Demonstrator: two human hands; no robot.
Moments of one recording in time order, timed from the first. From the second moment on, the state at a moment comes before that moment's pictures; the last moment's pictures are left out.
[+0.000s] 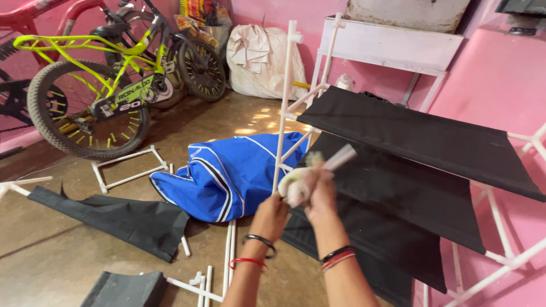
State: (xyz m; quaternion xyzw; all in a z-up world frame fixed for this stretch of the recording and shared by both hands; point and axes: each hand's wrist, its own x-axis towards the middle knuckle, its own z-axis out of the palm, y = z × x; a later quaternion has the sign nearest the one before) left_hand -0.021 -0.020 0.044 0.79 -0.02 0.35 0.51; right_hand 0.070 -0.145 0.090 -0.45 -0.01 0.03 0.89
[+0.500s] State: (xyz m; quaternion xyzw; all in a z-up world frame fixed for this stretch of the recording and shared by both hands) left_hand -0.011 -0.001 0.027 0.70 -0.02 -0.07 0.71; right_hand 0.059 -0.209 0.130 -0.43 -0.12 0.02 0.89
